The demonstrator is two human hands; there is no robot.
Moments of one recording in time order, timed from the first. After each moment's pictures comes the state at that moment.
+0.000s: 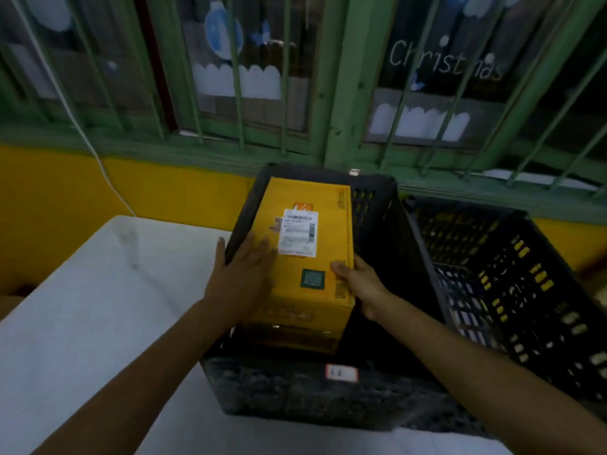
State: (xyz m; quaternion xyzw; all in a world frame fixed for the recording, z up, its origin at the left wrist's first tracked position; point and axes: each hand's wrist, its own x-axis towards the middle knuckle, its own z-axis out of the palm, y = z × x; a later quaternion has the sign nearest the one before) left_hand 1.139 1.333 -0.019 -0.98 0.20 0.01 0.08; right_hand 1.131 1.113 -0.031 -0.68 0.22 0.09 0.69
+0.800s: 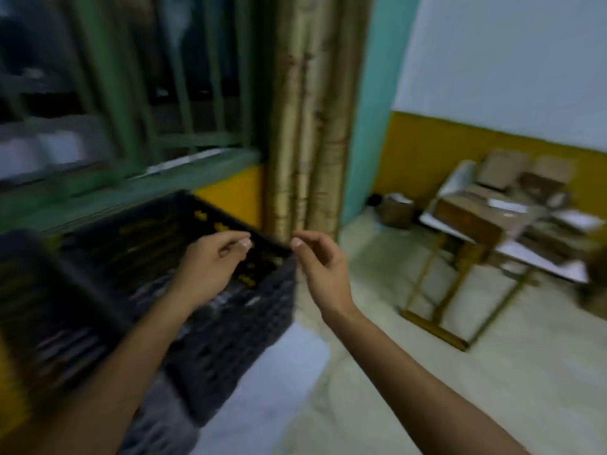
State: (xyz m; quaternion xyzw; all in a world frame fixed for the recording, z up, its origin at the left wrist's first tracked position) left_hand 1.027 1.023 0.058 -0.70 0.52 0.18 -0.45; right_hand 0.855 0.960 0.050 -0.63 0.32 -0.48 0.52
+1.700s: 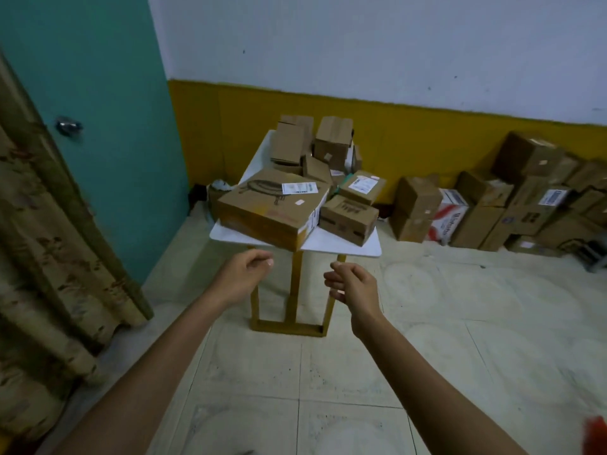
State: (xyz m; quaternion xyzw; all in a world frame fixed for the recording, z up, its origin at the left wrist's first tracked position) left_hand 0.520 0.481 -0.042 -0.50 0.67 0.44 -0.32; right_hand 0.317 0.549 -0.043 -0.32 0.62 -0.56 0.44
